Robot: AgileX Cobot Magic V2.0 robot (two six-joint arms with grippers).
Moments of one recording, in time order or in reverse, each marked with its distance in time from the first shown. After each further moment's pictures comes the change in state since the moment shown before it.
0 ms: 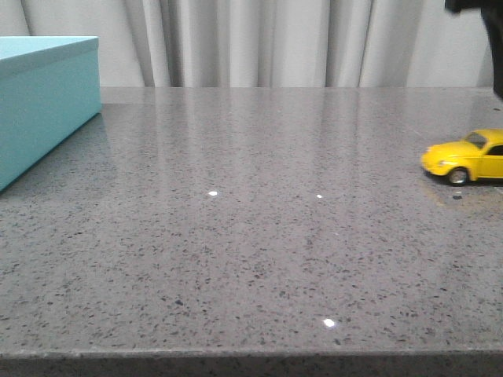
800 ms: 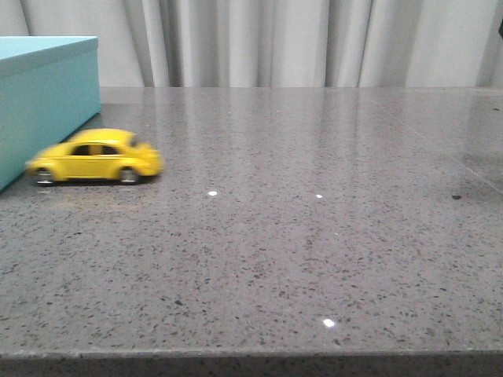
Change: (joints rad) left arm 0.000 0.029 -0.037 -0.036 0.081 0.029; right arm 0.053 -0.288 0.226 0.049 -0.235 -0.008
